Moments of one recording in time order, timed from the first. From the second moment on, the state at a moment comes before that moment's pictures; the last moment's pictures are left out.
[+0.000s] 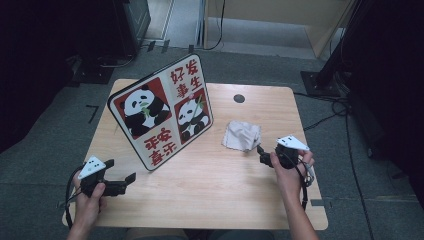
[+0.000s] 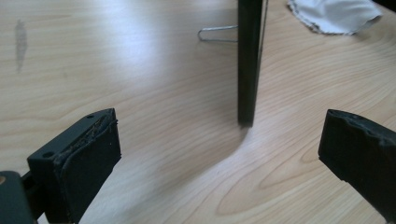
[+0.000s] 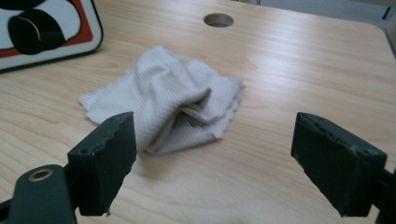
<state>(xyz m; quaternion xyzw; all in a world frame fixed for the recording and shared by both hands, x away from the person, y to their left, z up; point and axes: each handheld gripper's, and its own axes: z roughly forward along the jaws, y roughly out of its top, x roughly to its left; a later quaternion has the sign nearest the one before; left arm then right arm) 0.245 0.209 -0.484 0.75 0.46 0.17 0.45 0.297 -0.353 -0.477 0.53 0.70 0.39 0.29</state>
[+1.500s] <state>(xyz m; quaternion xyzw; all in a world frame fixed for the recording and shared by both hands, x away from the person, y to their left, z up) 0.242 0.230 -0.519 0.79 0.49 0.20 0.31 0.210 -0.432 -0.525 0.61 0.68 0.31 0.26</state>
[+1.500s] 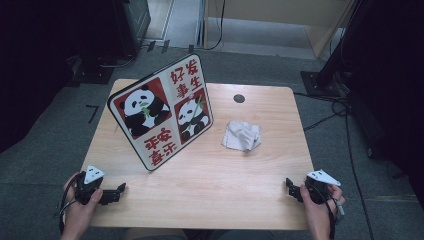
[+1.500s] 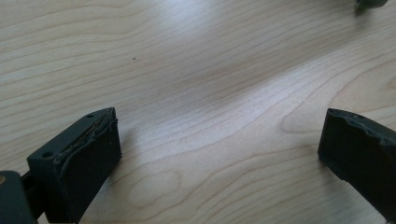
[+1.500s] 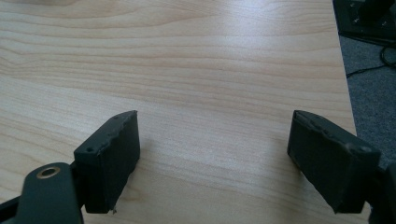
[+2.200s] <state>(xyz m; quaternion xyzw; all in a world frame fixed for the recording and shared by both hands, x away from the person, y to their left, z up) 0.243 0.230 -0.519 0.79 0.50 0.20 0.31 0.210 -0.432 -0.526 0.62 0.68 0.30 0.25</state>
